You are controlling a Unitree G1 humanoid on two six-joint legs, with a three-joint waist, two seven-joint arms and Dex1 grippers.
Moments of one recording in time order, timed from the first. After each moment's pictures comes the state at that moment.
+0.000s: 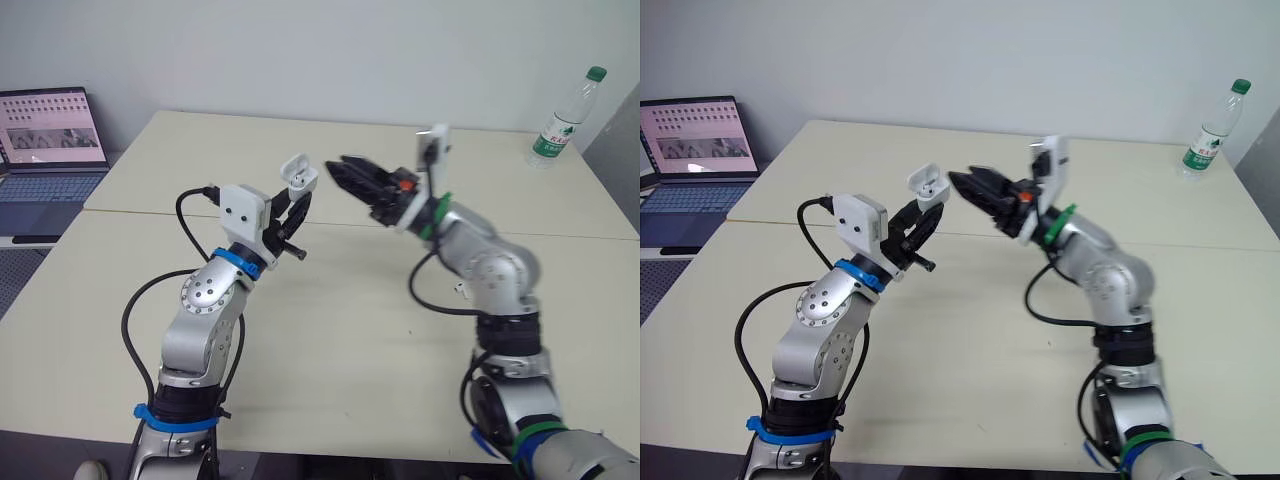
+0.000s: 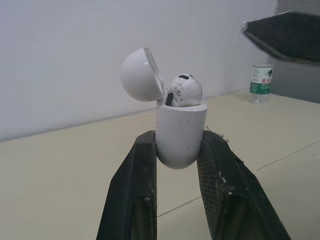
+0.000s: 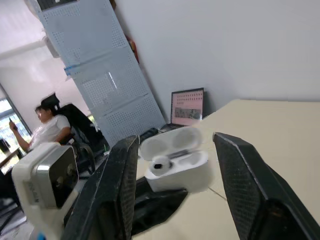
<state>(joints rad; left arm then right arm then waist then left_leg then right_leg) -0.36 0.28 0.03 -0.29 -0.28 0.30 -0.39 -0.76 -0.29 -0.10 -0.14 0.73 0.80 0.55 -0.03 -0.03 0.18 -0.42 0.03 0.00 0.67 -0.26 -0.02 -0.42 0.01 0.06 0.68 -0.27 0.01</state>
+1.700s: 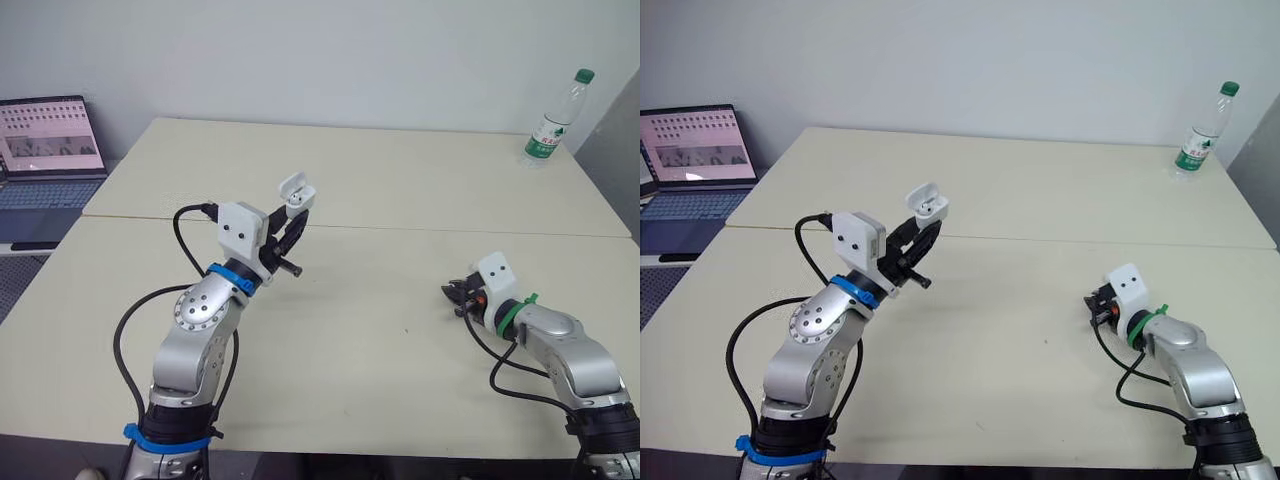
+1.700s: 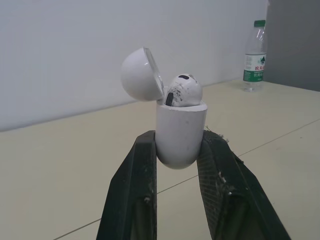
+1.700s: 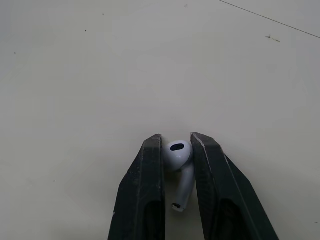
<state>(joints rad) -0.28 0.30 0.03 -0.35 -0.28 0.32 -0.39 -0.19 -0.59 -0.01 -0.15 0.25 0.63 0.50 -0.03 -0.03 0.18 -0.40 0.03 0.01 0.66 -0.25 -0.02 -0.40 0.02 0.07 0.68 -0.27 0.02</state>
